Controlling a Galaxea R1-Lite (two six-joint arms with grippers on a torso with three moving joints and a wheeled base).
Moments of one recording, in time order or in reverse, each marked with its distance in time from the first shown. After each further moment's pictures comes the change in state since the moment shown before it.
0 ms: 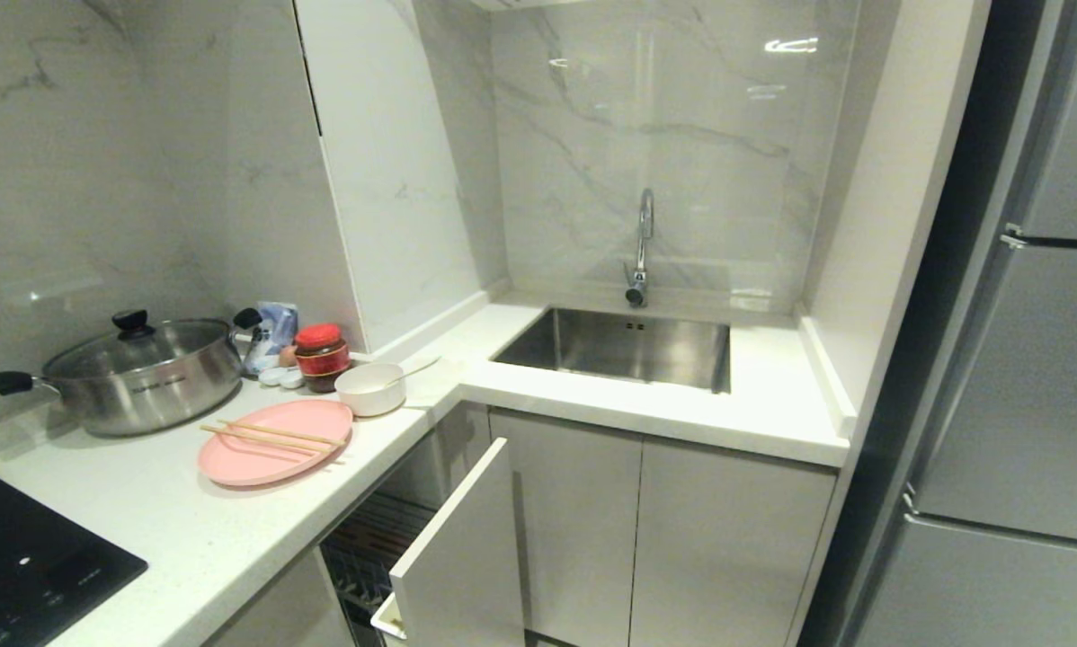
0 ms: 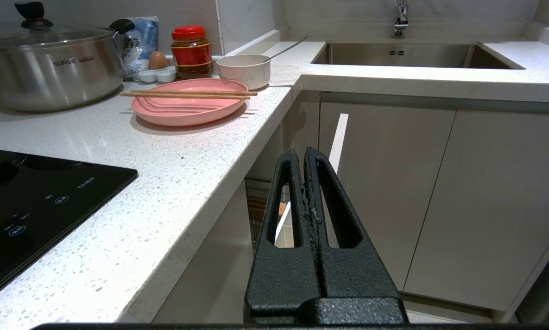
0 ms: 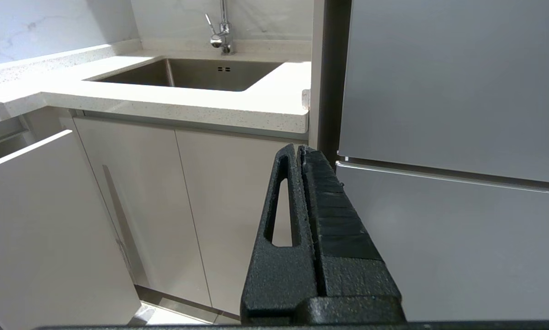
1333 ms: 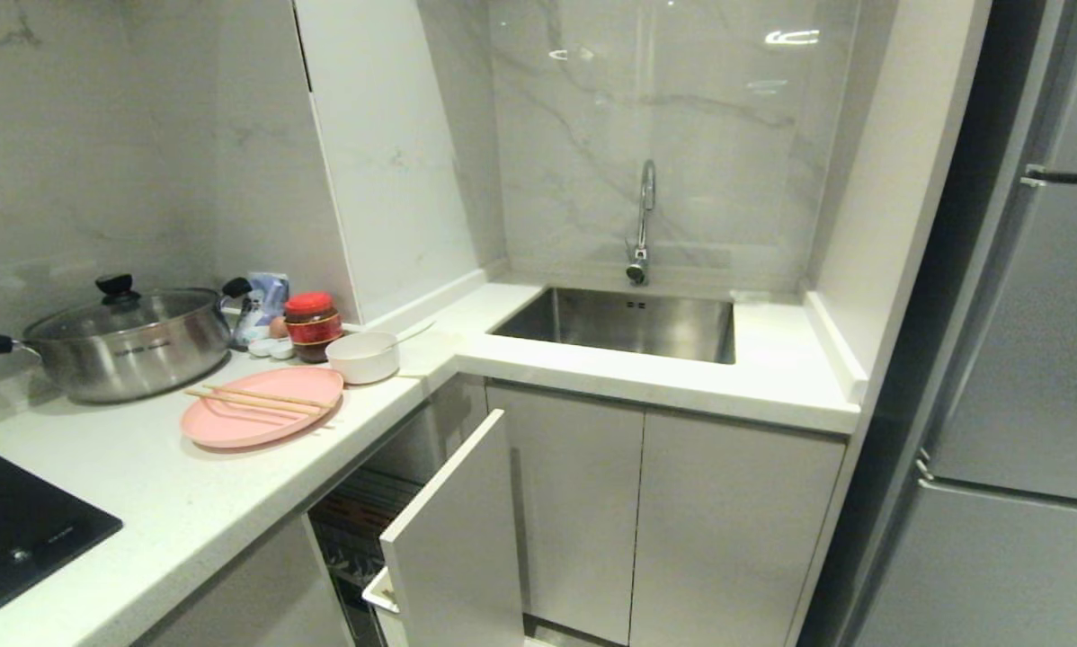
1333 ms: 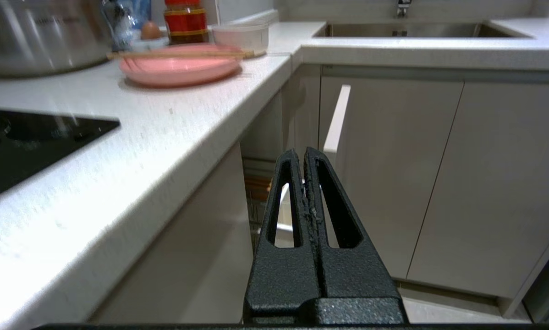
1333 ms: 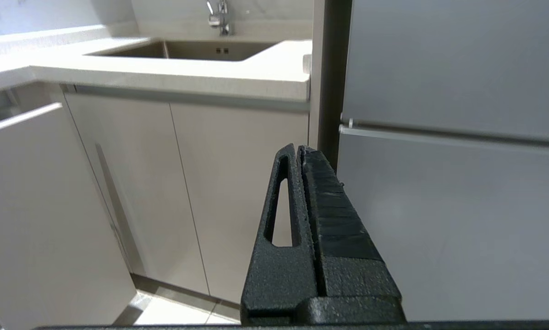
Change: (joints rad) left arm 0.000 0.000 0.000 0.000 0.000 0.000; right arm 0.001 0.000 0.000 0.000 0.000 0.000
